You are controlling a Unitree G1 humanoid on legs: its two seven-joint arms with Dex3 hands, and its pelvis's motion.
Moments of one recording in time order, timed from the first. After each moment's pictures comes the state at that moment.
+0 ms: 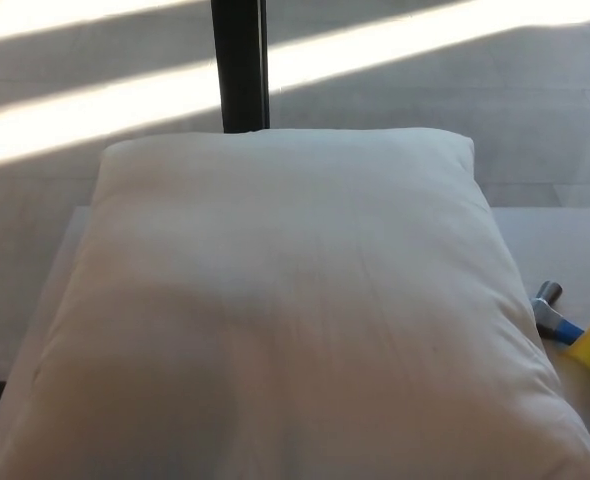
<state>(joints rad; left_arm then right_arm) -0.04 0.57 0.60 1.27 -0.30 -0.07 -0.14 -0.62 -0.75 0.52 0.85 -0.50 0.01 0.07</state>
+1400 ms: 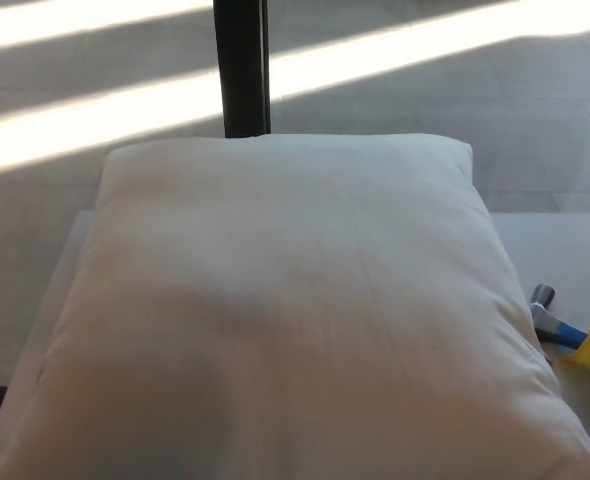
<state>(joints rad) -0.05 0.58 0.58 1.30 -0.30 -0.10 -0.18 -0.63 -0.67 0.56 0.92 -0.67 0.12 -0.01</state>
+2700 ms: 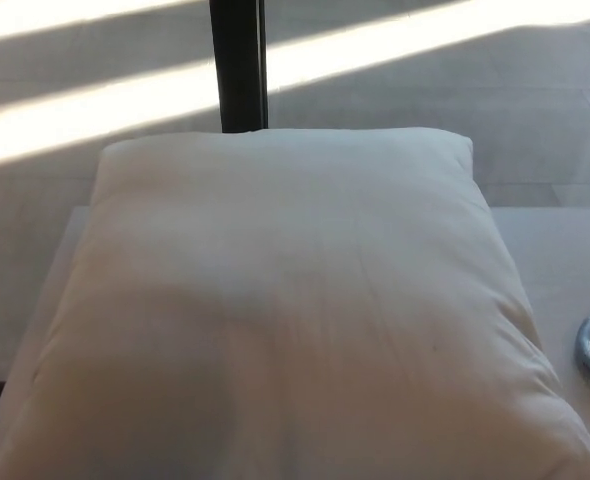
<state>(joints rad) -0.03 0.58 0.57 1.29 -0.30 -0.11 -0.22 -0.50 -0.79 0.12 0.93 -0.45 -0.17 0.07</state>
